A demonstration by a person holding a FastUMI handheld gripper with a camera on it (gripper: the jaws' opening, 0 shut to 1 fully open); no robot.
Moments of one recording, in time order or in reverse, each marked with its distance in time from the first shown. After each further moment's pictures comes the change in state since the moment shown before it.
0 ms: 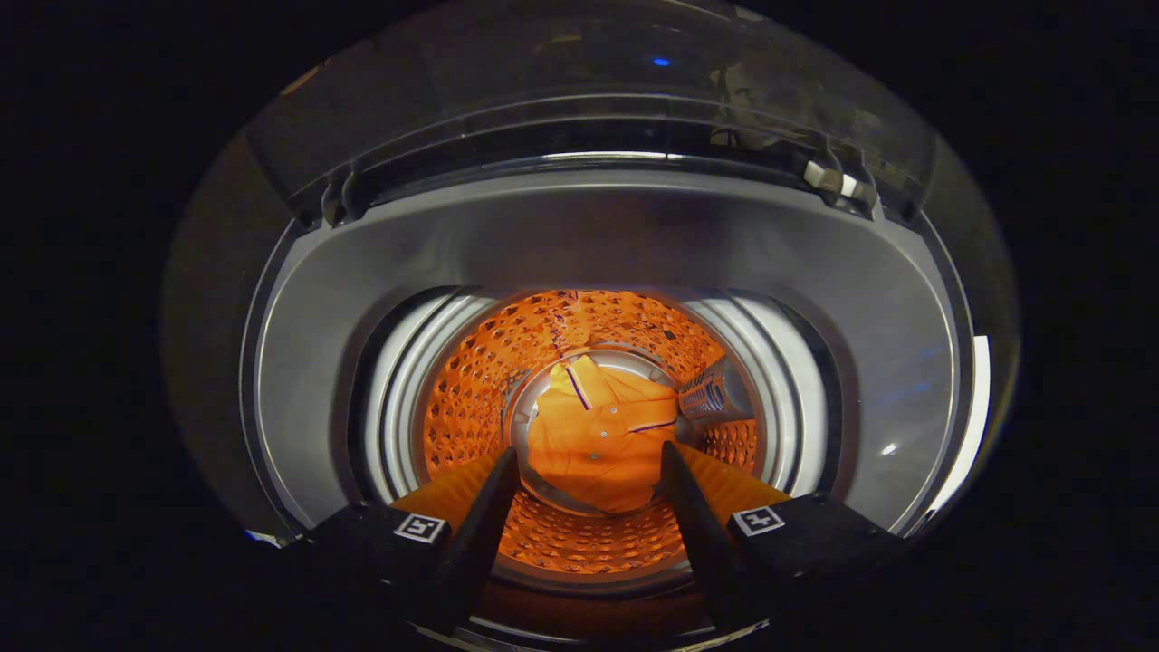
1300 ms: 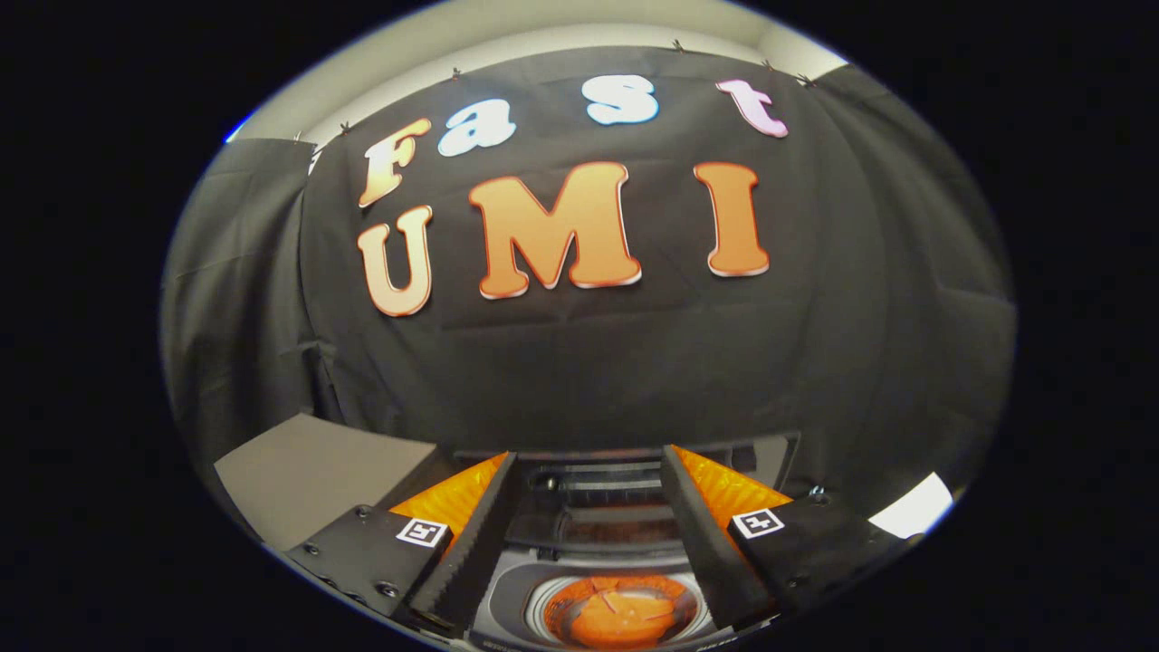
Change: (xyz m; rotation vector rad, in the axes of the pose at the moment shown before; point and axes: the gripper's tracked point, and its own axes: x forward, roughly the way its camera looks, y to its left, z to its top) arm -0.339 0.066 0.225 -0.095 -0.998 0.053
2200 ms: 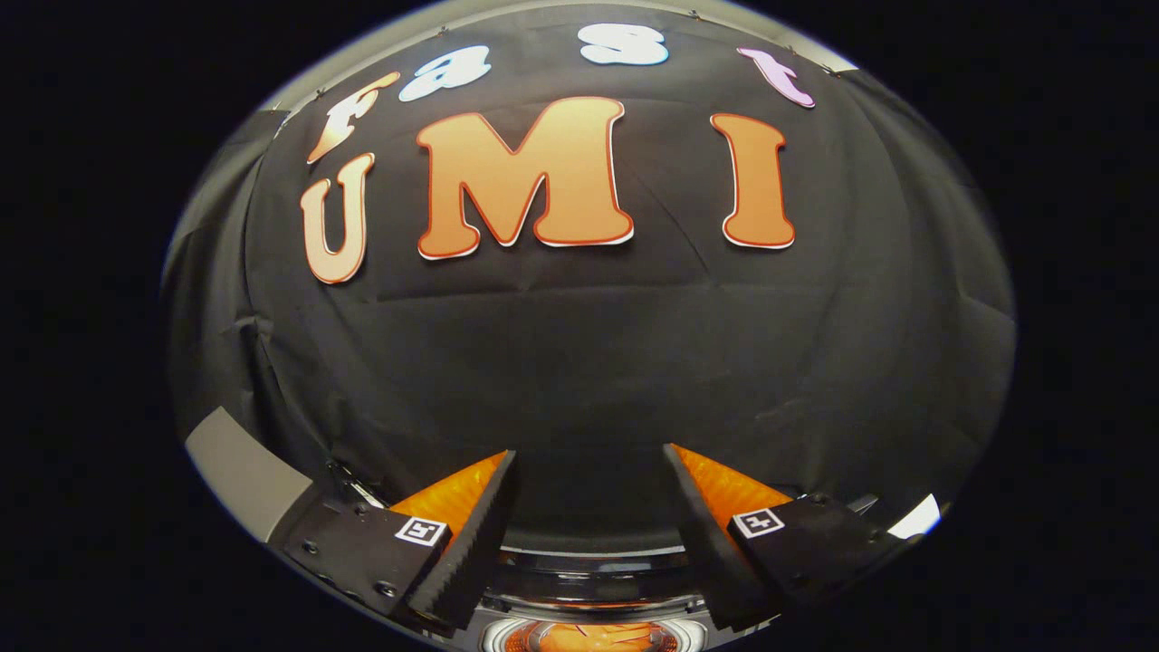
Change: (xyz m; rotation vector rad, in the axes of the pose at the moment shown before) arm 0.156 -0.051 -0.041 -0.031 0.158 -0.100
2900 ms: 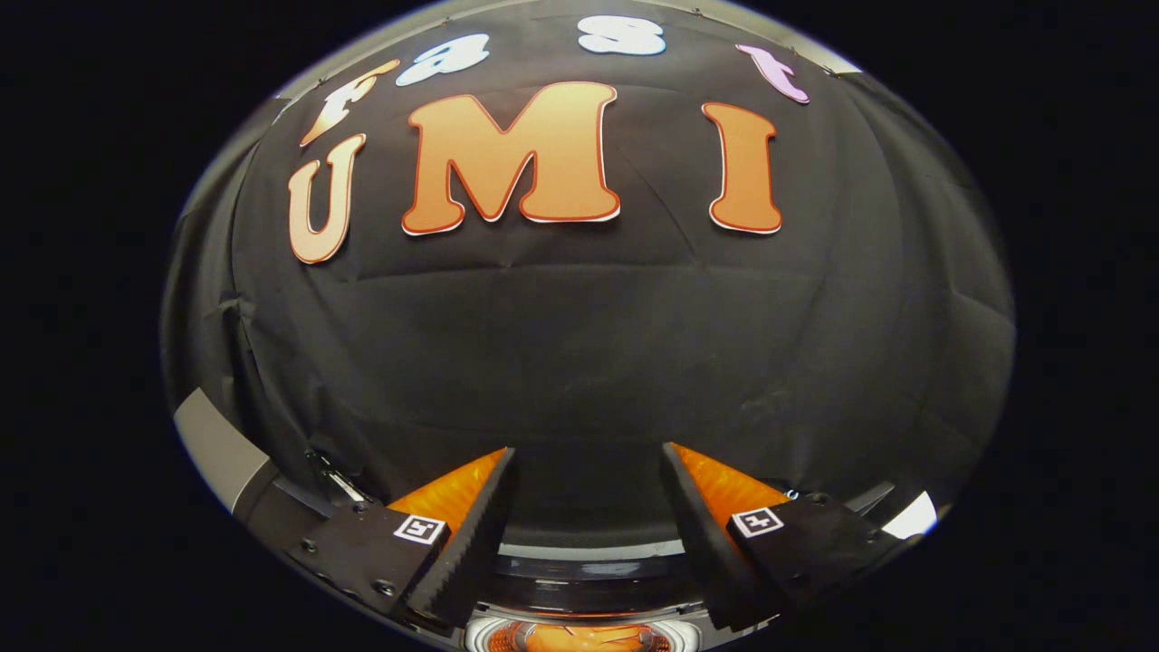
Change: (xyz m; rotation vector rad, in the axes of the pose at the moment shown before) arm 0.007 -0.012 -0.019 -0.005 0.001 -0.049
